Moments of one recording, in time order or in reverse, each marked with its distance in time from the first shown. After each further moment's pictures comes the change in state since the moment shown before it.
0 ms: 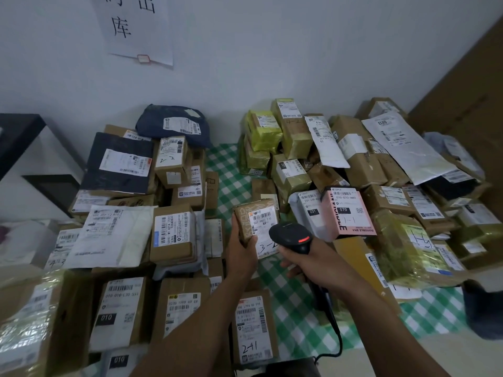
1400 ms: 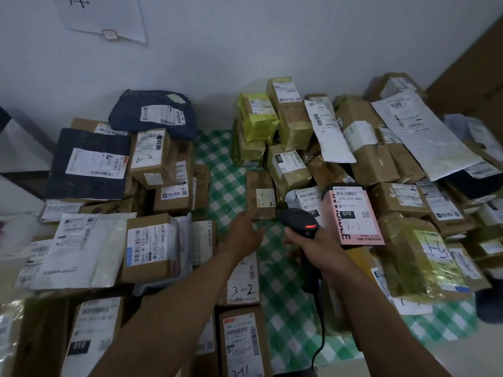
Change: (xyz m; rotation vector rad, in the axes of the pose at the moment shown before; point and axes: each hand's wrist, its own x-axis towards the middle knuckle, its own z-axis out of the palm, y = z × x) left_hand 0.112 -0.021 0.042 0.631 -0.323 0.097; right_hand 0.093 0.031 -0.033 0.319 0.123 0.152
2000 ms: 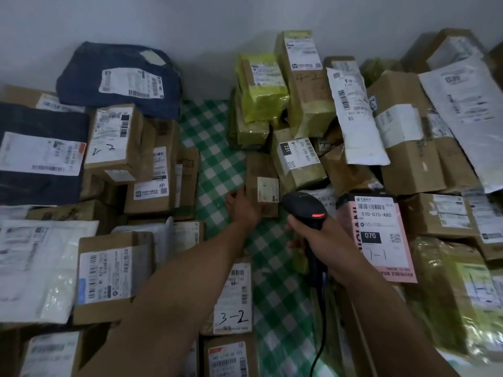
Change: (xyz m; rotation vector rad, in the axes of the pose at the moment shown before) left_hand 0.129 -0.017 0.047 -0.303 0.137 -0.444; right_hand 0.098 -0.013 -0.014 -0.028 -0.023 0.054
